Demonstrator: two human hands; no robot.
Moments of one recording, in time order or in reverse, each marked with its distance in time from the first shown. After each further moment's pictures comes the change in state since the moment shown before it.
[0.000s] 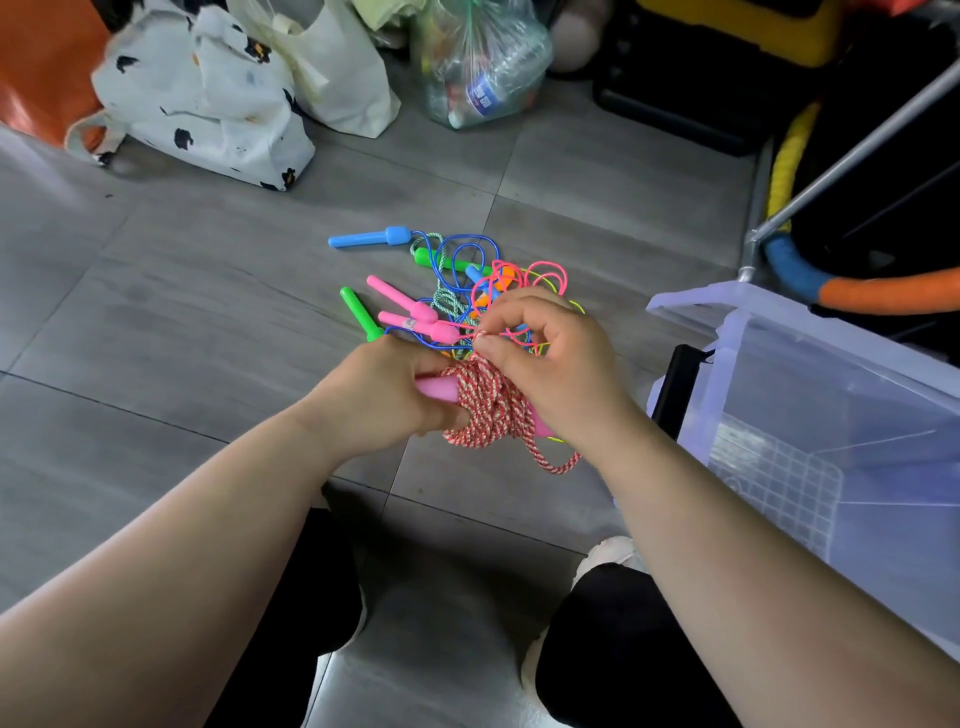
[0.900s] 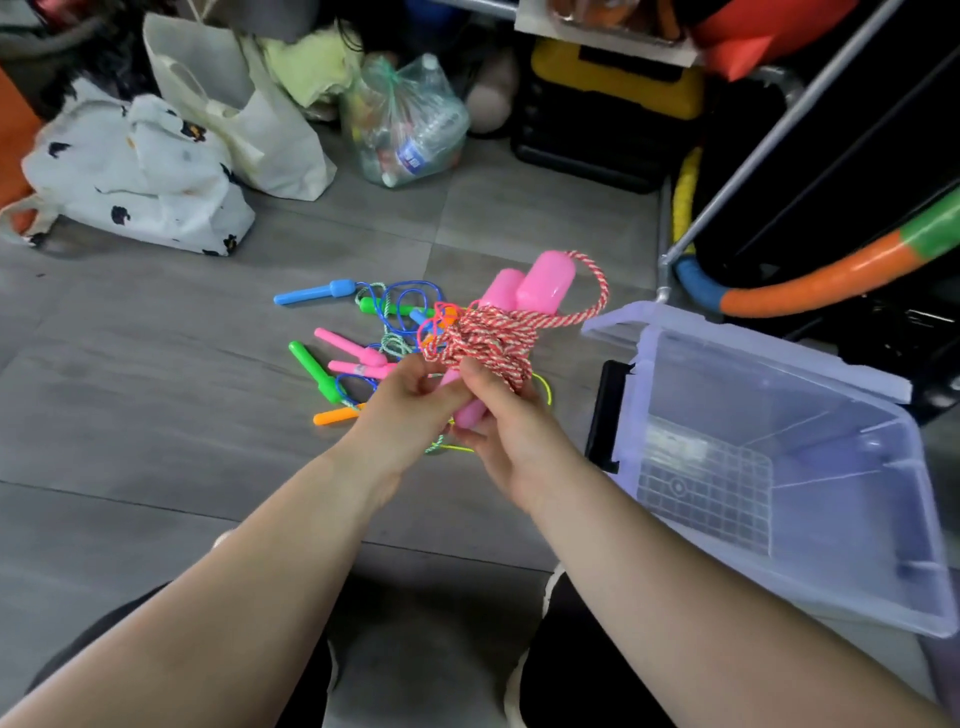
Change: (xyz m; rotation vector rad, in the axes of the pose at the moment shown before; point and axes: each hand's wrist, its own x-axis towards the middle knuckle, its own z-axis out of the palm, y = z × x) left_hand 0.009 0.044 0.047 -0.785 0.118 0.006; right_hand -0.031 0.000 -0.008 0.881 0.120 0.535
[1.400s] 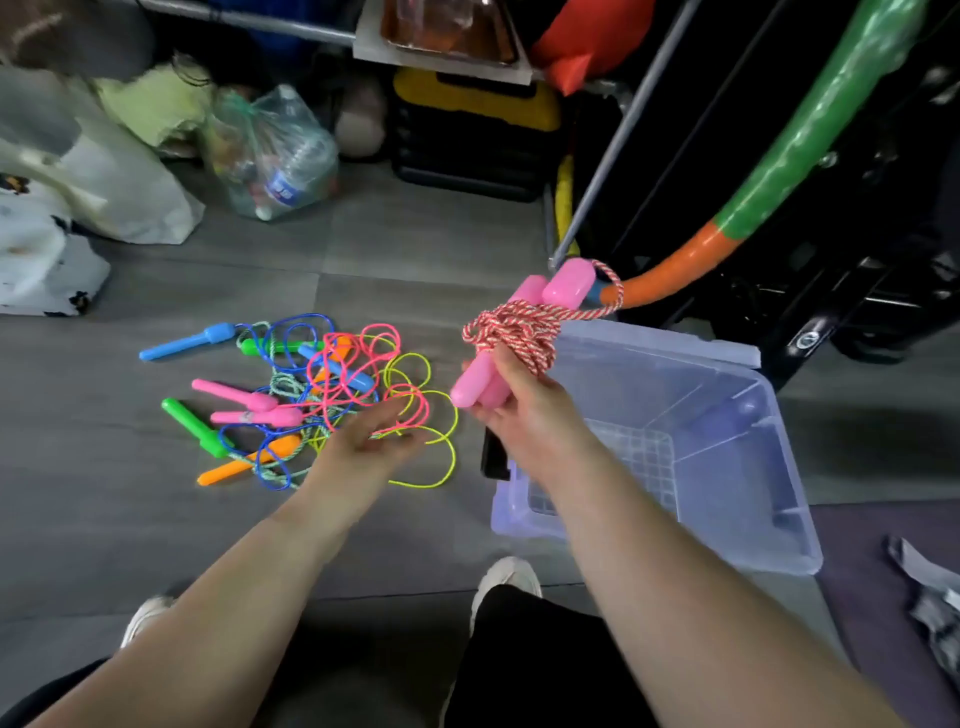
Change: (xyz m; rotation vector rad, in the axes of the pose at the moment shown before) left_hand 0.005 -0.009 0.078 0.155 -0.055 -0.010; right_hand -0.002 -0.058 -0.118 0.205 0.214 -0.110
